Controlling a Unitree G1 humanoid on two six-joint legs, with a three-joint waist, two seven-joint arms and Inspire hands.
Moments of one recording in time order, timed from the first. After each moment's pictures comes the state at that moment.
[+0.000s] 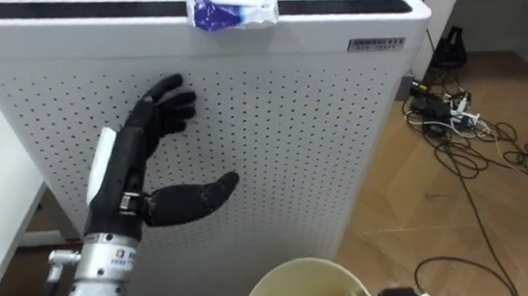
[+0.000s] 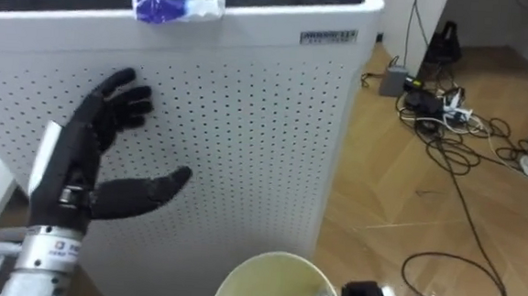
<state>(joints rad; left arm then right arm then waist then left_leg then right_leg) 0.00 0.29 -0.13 -0.06 0.09 -0.31 0.34 0.08 -0.31 0.21 0.51 0.07 -0.15 -0.15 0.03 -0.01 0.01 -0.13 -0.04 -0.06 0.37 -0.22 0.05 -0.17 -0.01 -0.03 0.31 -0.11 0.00</state>
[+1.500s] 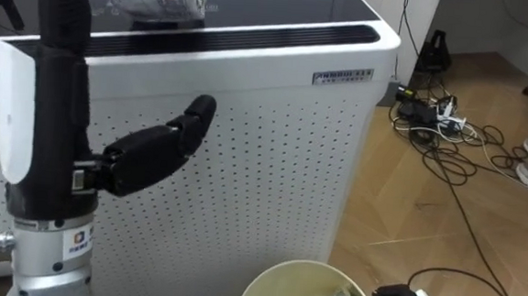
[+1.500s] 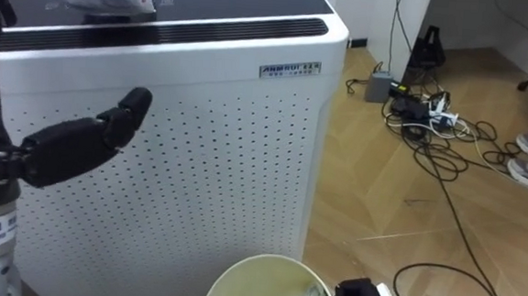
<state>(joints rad) -0.01 0.35 -0.06 -0.38 0.52 -0.37 0.52 0.12 -0.32 0.17 0.45 0.04 -0.15 -0.02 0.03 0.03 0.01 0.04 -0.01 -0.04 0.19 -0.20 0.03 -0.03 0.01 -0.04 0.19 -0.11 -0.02</state>
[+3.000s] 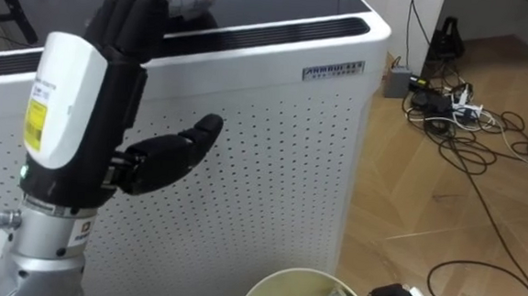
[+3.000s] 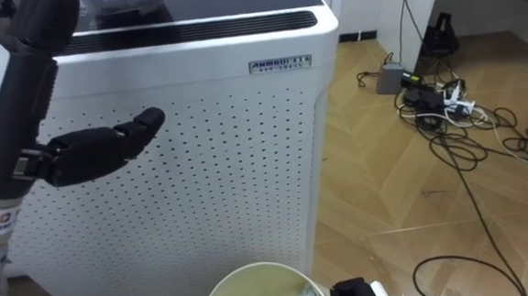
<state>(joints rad) -0.06 0.50 -0.04 -0.36 0.61 -0.36 0.42 0.12 -0.35 0.17 0.44 -0.01 -0.15 0.05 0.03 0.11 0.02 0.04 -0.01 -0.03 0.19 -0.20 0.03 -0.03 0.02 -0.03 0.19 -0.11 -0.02</state>
